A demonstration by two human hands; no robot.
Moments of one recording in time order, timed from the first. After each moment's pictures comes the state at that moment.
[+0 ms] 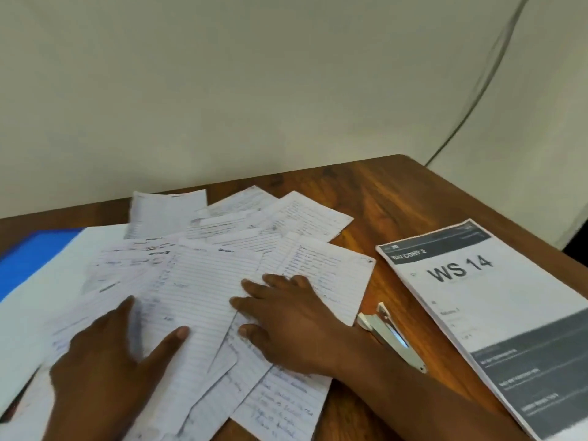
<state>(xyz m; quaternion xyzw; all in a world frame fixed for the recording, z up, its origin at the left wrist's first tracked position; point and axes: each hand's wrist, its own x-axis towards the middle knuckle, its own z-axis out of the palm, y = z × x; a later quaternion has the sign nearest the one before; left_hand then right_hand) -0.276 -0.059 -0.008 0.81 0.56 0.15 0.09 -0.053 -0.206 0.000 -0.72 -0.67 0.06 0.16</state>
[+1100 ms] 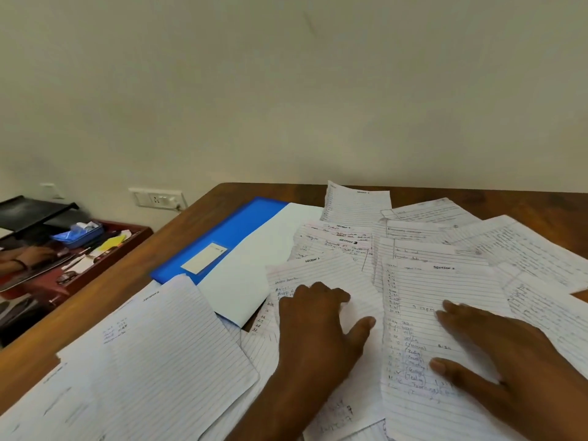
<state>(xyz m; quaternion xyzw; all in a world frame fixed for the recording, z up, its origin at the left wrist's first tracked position) -0.285 -0.083 0.003 0.81 0.50 0.28 0.12 -0.033 -0.200 -0.030 -0.73 -0.65 -0.03 0.20</state>
